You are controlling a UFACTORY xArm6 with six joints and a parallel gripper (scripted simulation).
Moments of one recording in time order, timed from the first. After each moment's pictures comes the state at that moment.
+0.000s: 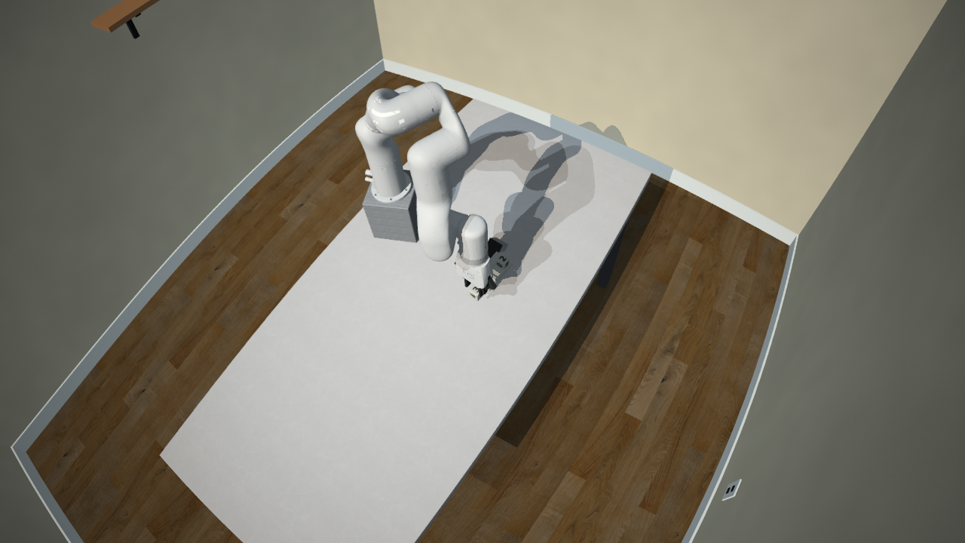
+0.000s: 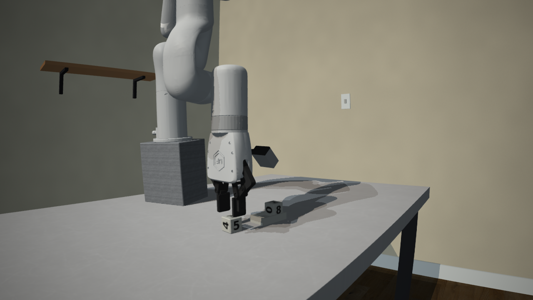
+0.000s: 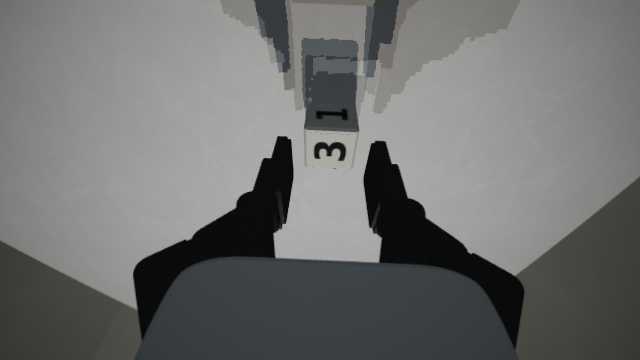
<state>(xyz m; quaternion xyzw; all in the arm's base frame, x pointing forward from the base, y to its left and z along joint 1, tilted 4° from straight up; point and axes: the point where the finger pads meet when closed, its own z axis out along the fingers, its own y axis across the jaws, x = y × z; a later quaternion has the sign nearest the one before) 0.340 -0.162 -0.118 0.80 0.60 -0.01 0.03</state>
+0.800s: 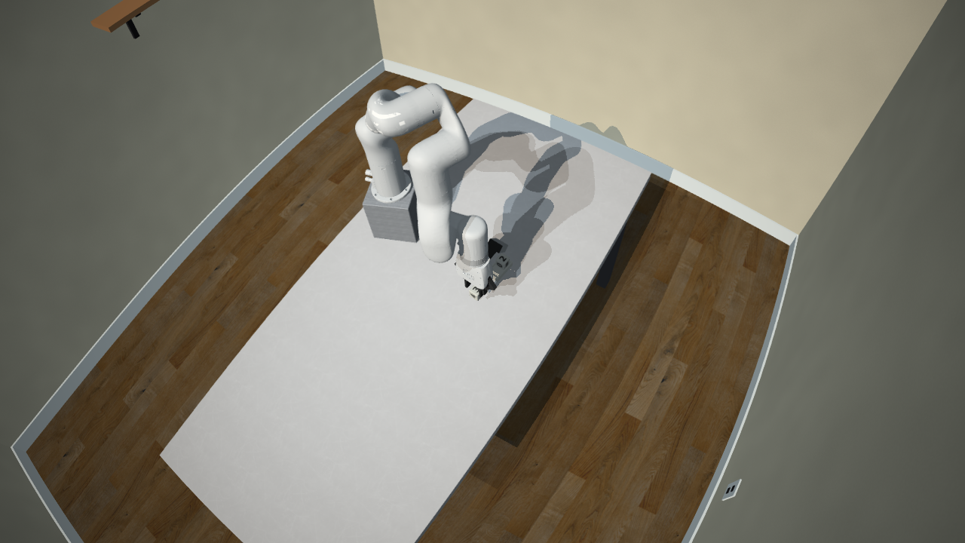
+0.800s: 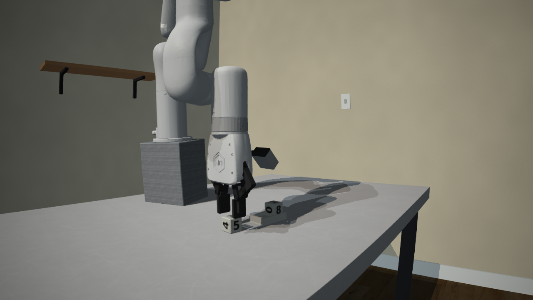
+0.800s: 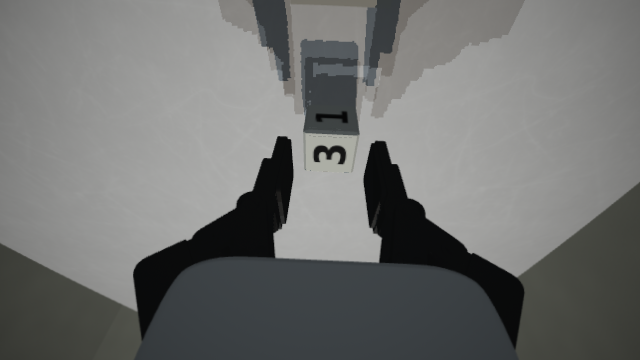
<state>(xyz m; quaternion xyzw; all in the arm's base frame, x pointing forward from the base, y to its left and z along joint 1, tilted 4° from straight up) 0.341 -0.162 -0.121 0.80 0.60 -0.01 0.03</state>
